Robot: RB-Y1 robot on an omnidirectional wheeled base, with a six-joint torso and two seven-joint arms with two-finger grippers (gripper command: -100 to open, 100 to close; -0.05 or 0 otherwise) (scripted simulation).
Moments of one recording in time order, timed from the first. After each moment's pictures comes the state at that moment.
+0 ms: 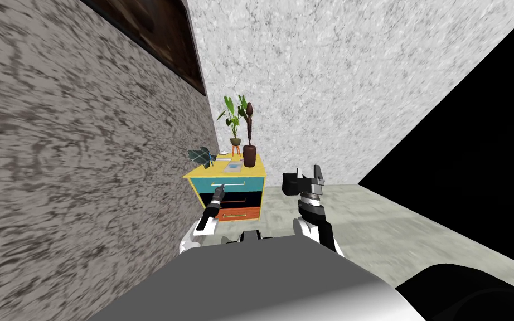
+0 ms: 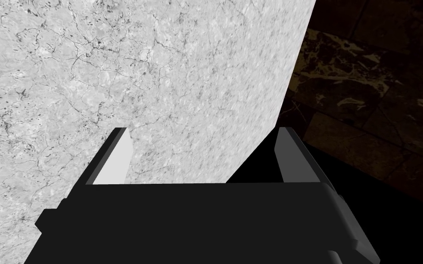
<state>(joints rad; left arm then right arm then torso) 0.02 0.11 0.01 -1.32 -0.02 -0.43 0.14 0.47 0.04 -0.01 -2.32 -0.09 -0.56 -0.05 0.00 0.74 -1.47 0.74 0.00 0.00</state>
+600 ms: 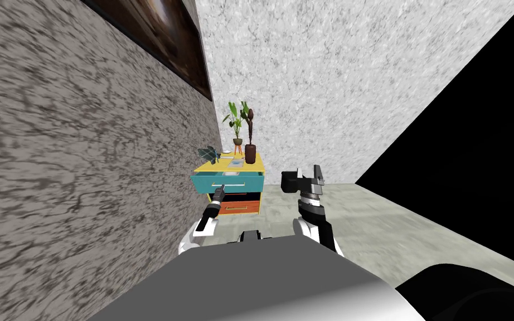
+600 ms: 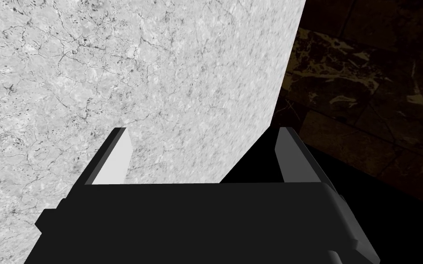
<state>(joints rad) 0.03 0.12 0.00 -1.35 -0.02 -0.41 0.14 0.47 0.04 -0.01 -2.32 -0.09 -0.56 -0.05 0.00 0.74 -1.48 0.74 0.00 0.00</state>
